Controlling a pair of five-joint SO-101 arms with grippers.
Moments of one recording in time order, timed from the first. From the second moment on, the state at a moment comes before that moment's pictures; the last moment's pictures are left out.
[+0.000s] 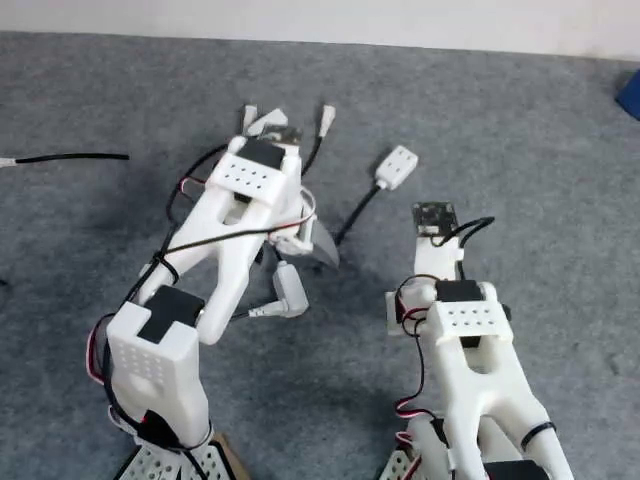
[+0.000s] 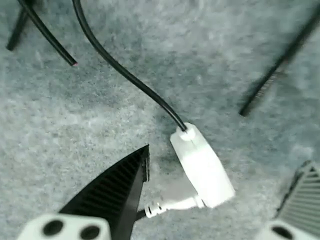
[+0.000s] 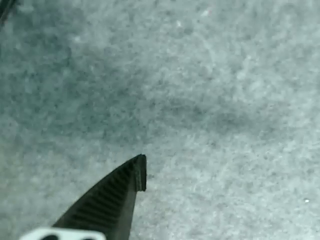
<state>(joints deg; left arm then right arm) 13.7 20.4 -3.1 85.8 20.2 -8.4 -32.1 61.8 53.1 0.5</state>
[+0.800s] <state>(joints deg) 12.5 20.4 7.8 77.2 5.5 -8.8 -32.1 61.8 53.1 0.5</state>
